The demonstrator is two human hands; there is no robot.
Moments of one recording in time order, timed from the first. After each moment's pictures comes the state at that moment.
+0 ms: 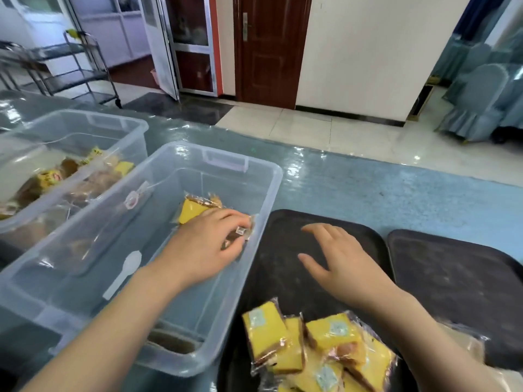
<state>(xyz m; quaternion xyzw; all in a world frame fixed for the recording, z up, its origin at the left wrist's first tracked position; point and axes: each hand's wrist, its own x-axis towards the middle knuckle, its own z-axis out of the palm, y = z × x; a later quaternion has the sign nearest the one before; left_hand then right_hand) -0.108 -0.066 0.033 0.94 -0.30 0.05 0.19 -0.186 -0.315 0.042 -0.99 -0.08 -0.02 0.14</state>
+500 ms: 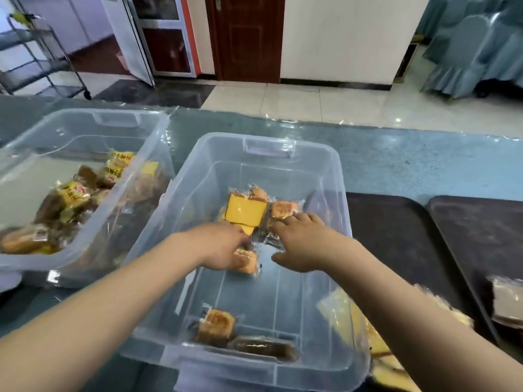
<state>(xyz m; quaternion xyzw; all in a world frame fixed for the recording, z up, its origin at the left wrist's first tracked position) -0.005 0.059 -0.006 0.88 -0.41 -0.23 -0.09 -0.079 -0.117 0.016 -0.98 -0.07 0.19 -0.01</state>
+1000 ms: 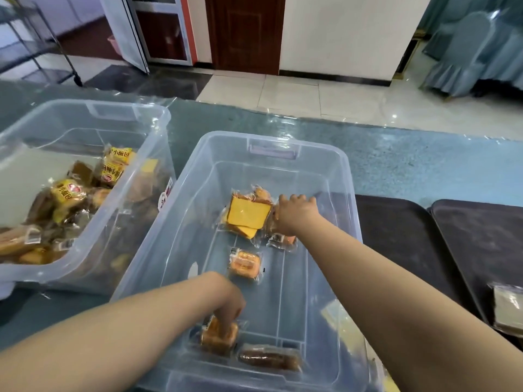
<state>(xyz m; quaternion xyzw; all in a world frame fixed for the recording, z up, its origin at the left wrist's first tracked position) -0.019 0.061 -0.106 0.72 -0.43 -0.48 -0.26 0.033 -0.122 -0.051 -0.98 0.08 0.19 -0.07</state>
